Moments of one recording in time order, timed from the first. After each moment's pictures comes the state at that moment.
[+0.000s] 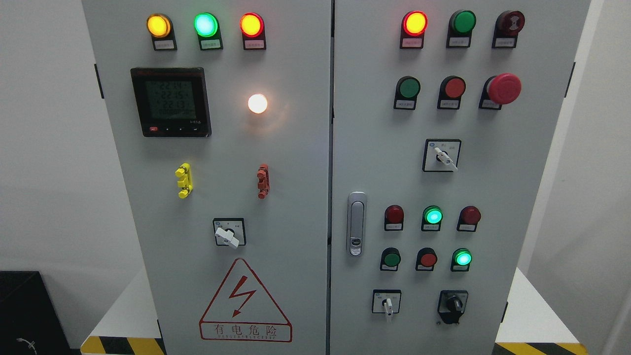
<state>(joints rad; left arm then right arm) 0.04 -0.10 0.00 0.00 0.00 -0.20 0.08 0.14 0.01 0.00 -0.78 0.36 -0.48 -0.08</state>
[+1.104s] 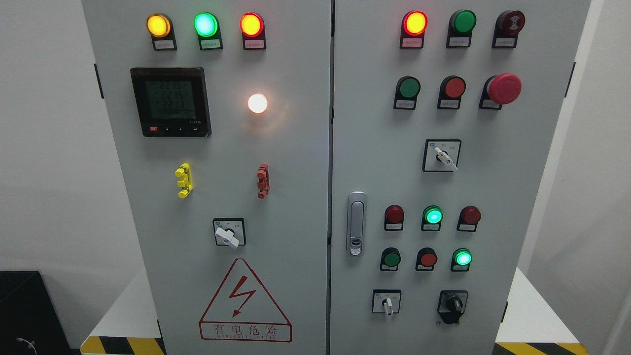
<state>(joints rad) 0.04 -0.10 0.00 0.00 0.00 -0.20 0.08 0.11 0.03 -0.18 -1.31 0.77 -0.27 -0.01</state>
